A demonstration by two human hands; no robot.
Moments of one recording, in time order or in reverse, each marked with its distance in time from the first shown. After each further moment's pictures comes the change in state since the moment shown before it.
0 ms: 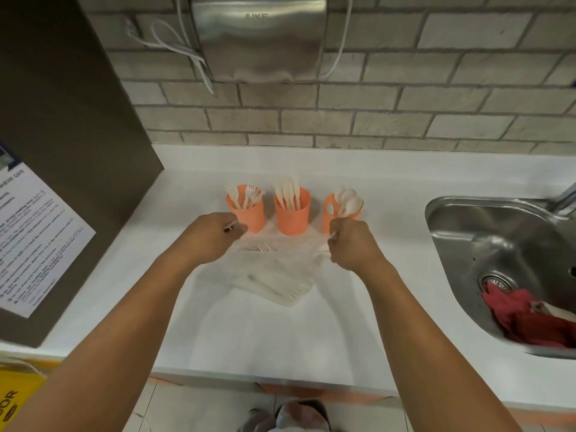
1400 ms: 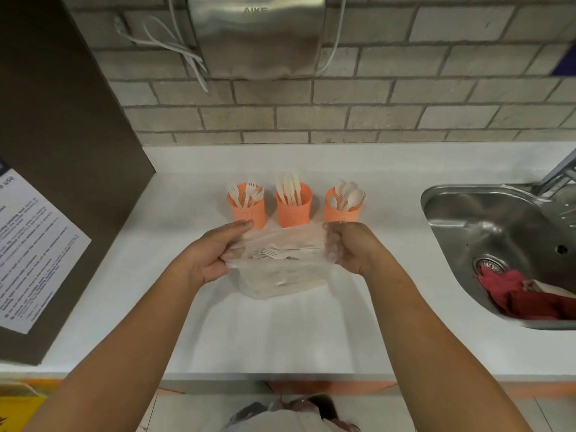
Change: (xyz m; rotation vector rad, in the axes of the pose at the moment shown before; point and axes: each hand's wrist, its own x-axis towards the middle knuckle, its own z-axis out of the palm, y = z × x) left_hand 0.004 -0.027 0.030 -1.460 -0.384 -0.303; right_hand -0.001 -0.006 0.026 1.168 -0.173 0.514
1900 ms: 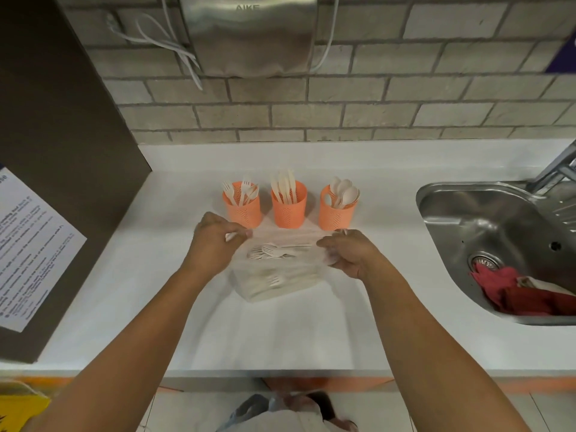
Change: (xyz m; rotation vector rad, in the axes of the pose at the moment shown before) left_hand 0.014 -0.019 -0.010 1.177 0.419 0.564; right_hand 0.008 0.017 -0.018 -0.162 0.018 -0.003
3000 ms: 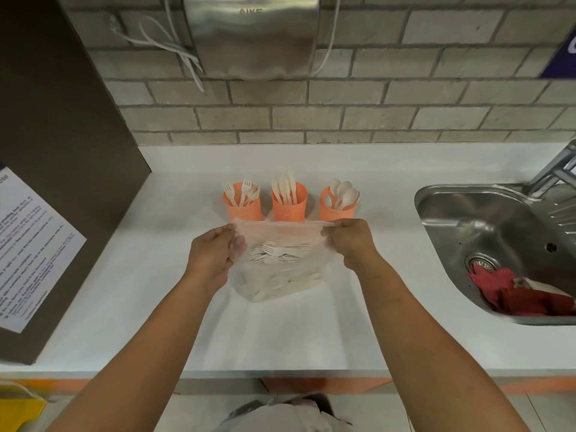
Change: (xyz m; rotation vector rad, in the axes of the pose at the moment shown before) left_hand -0.016 0.027 0.005 -1.152 0.143 -0.630; right_hand 0.010 -0.010 0.010 -0.127 0.345 -0.188
